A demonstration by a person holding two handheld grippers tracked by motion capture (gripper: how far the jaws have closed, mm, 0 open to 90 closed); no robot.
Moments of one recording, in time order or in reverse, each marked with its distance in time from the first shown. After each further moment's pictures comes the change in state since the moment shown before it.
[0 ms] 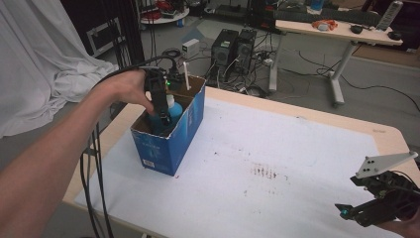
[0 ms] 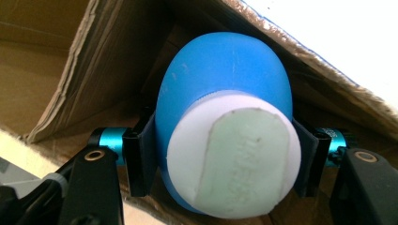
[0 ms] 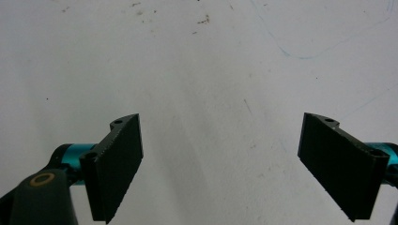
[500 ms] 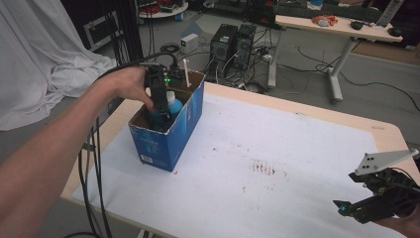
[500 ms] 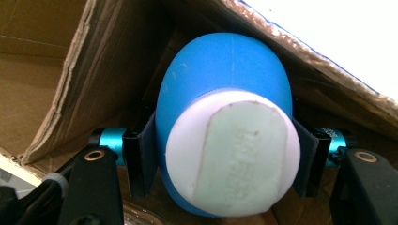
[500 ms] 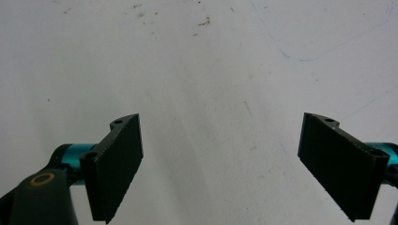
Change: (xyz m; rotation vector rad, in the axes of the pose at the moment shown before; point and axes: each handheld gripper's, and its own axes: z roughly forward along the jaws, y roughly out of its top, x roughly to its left) left arm 0.004 0.003 0.006 -0.011 -0.008 0.018; right arm 0.001 0.002 -0.001 -0.002 -0.001 -0.003
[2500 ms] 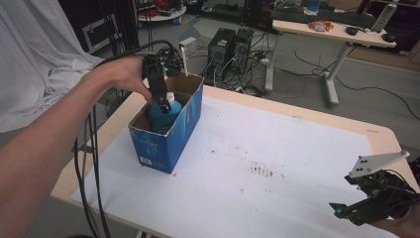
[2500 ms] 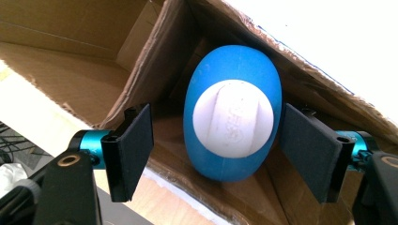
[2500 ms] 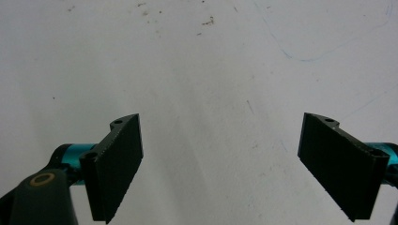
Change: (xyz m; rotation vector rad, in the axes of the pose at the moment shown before) left arm 0.000 -0.001 -0.036 -0.033 0.093 -0.037; right arm 0.006 0.004 -0.003 0.017 -0.011 -0.015
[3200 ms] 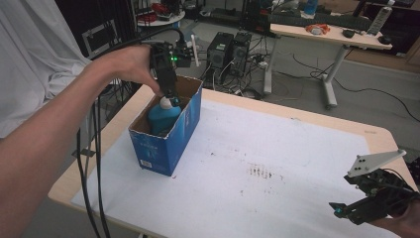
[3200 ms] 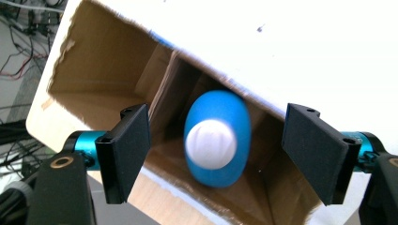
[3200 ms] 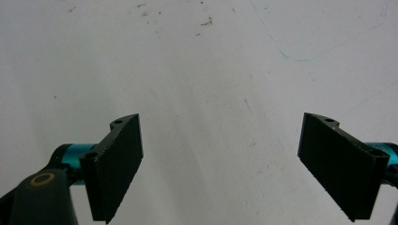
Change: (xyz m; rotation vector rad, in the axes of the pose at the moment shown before) left arm -0.022 0.031 -0.042 -0.057 0.052 0.088; right arm 0.000 0.000 -0.004 -0.001 -0.007 0.001
